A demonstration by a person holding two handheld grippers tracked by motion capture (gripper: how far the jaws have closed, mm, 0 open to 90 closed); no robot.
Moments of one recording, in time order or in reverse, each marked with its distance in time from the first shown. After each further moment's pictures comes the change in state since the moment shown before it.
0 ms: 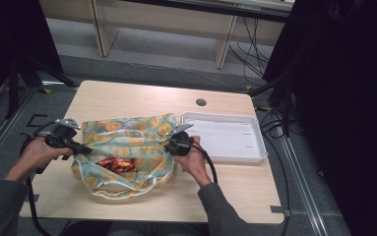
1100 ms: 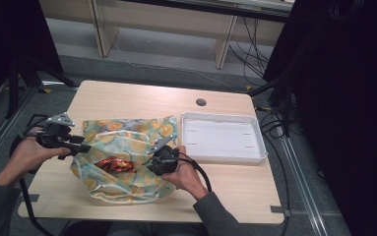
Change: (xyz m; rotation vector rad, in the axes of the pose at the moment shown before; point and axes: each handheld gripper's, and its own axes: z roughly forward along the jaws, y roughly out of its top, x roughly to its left) left arm -0.038 0.015 -0.045 -0.083 0.125 0.041; right arm 0.070 0.009 -0.025 0.074 0.149 -0.206
